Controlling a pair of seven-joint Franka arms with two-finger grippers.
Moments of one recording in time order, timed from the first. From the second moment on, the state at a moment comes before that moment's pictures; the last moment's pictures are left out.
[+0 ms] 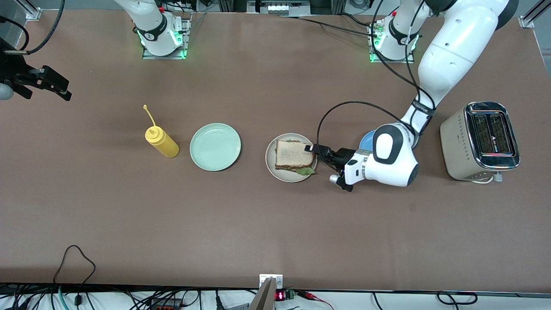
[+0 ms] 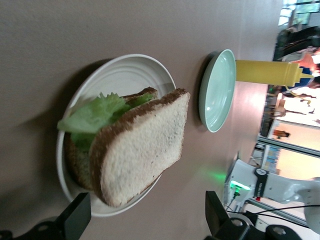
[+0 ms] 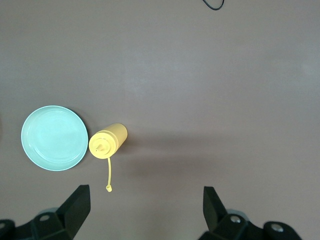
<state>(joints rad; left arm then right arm) -0.01 0.75 -0.37 -1.63 -0.78 2.02 0.43 -0.04 -0.09 0.04 -1.69 -0.03 1.64 0.02</state>
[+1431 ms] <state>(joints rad) 0.00 0.43 -0.31 -1.21 0.12 1.29 -0.04 -0.04 -0.09 0.04 -1.69 -0.03 1.64 0.02</state>
